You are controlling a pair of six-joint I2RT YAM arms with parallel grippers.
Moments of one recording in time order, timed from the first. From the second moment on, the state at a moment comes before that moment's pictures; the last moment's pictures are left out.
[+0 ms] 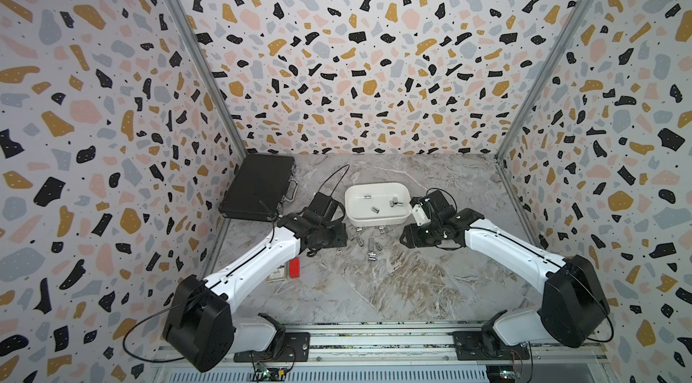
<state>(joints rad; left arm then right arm) -0.54 1.29 0.95 -0.70 0.10 -0.53 0.59 1.44 1.02 -0.64 -0.25 0.41</state>
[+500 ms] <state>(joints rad) -0.53 1.16 0.79 -0.66 0.18 -0.59 0.65 1.56 1.11 -0.66 -0.24 0.40</state>
